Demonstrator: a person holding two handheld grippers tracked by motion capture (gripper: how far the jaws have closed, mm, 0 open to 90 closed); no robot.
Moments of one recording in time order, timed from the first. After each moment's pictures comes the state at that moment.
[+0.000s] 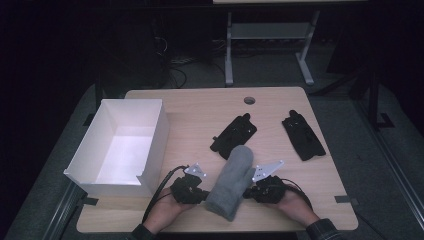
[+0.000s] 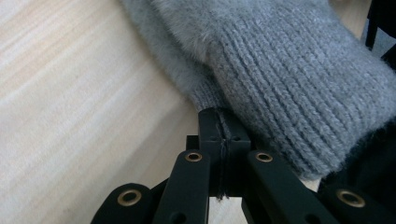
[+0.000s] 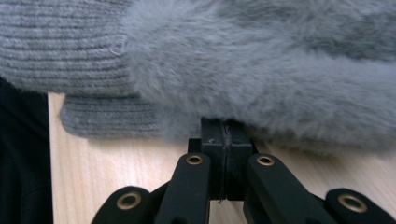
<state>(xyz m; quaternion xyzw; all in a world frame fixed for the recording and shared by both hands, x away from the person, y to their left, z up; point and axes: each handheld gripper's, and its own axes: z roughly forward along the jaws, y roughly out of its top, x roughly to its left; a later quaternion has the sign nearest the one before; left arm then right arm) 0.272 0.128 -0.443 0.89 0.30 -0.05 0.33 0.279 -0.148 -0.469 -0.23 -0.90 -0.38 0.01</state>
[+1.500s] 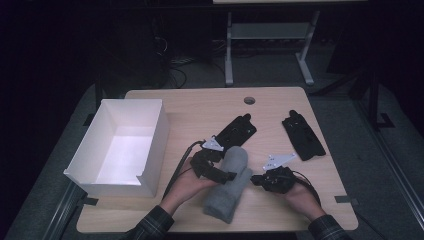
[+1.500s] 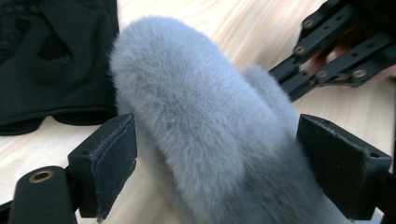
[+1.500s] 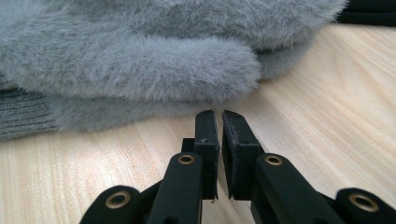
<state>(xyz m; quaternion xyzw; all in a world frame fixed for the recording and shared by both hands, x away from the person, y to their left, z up) 0.334 0.073 -0.429 0.87 0.30 0.00 0.38 0.299 -0.178 -0.464 -0.28 -0.88 -0.38 -0.06</state>
